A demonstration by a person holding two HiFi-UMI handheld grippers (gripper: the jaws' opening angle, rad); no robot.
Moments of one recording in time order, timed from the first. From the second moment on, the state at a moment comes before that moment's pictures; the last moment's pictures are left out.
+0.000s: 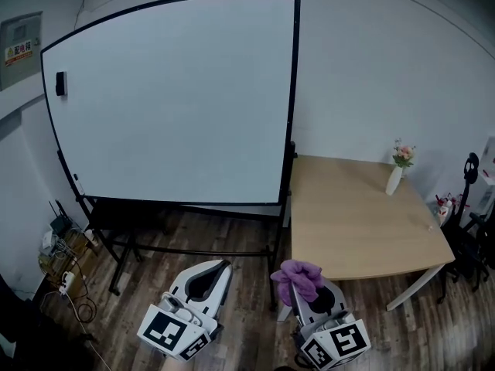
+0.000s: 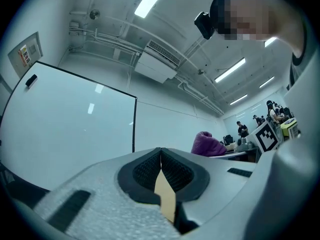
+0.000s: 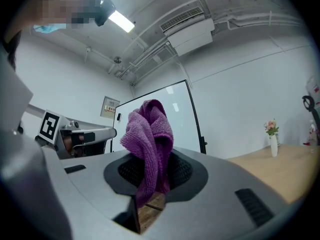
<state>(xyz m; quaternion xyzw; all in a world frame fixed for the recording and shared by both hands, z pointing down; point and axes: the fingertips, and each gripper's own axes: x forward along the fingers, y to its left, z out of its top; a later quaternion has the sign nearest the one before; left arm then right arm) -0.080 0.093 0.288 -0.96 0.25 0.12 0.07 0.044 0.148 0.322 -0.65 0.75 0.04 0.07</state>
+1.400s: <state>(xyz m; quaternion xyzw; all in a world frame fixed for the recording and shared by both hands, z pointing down) 0.087 -0.111 0.261 -0.95 0.28 0.12 0.10 0.224 -0.069 0.269 -0.65 0.75 0.12 0.02</state>
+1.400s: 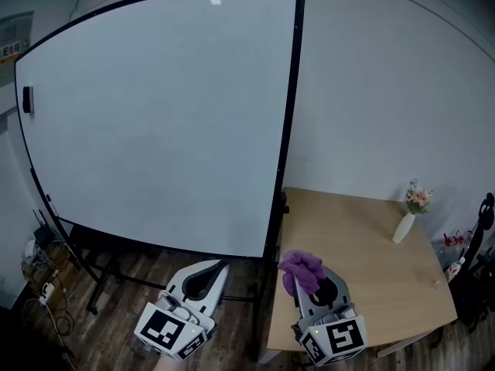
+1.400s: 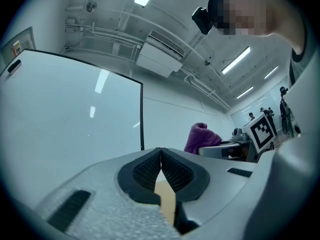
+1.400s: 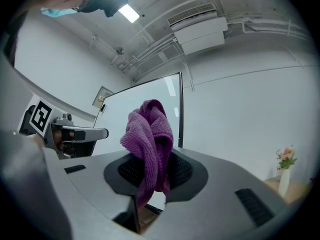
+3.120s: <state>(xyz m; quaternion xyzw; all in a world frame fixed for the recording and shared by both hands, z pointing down) 0.082 -0.279 0.232 -0.96 0.20 0.12 0.13 0.262 -0.246 0.041 -0.72 0.65 0.23 0.04</state>
